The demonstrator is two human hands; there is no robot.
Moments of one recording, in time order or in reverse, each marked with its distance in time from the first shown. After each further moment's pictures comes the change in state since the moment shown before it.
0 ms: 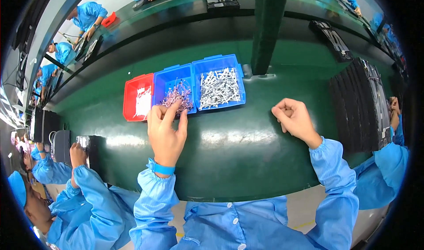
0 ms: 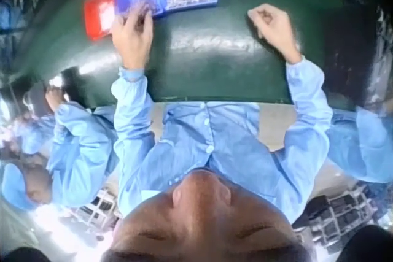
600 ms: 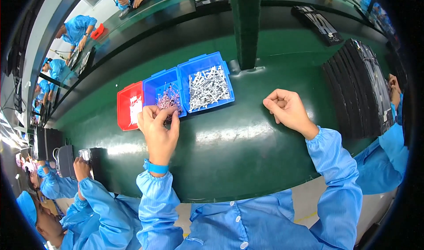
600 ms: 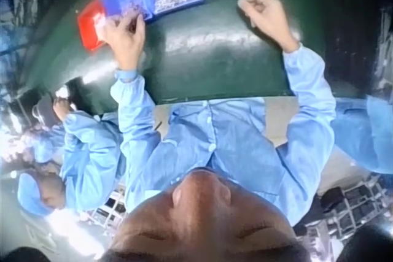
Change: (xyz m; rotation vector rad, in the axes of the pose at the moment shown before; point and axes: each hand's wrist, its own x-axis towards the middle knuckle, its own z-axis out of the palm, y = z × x) left_hand 0.010 -0.004 0.006 0.102 -0.172 0.022; right_hand 0.003 0.009 -0.001 0.101 0.017 -0.083
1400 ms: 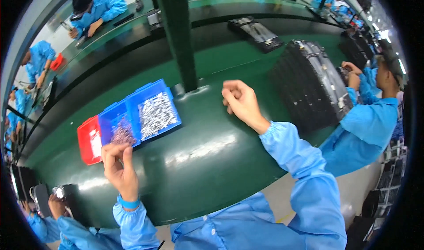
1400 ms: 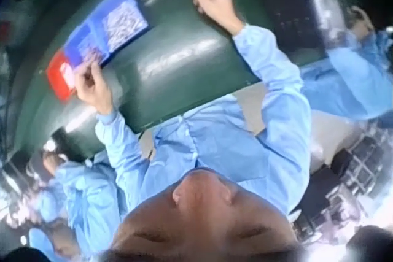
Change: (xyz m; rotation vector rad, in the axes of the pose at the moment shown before) left_hand -0.014 0.018 -0.010 -0.717 0.171 -0.131; right_hand 0.035 0.013 -0.019 0.109 0.379 -0.130
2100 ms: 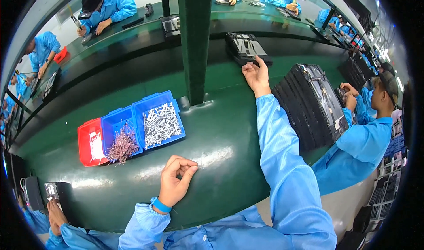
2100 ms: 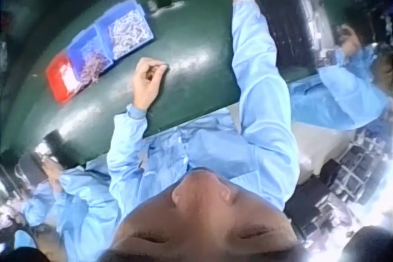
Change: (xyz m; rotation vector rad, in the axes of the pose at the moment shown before) left_hand -0.058 0.006 0.079 -0.416 -0.510 -0.367; right_hand 0.187 0.034 -0.082 1.135 0.265 0.249
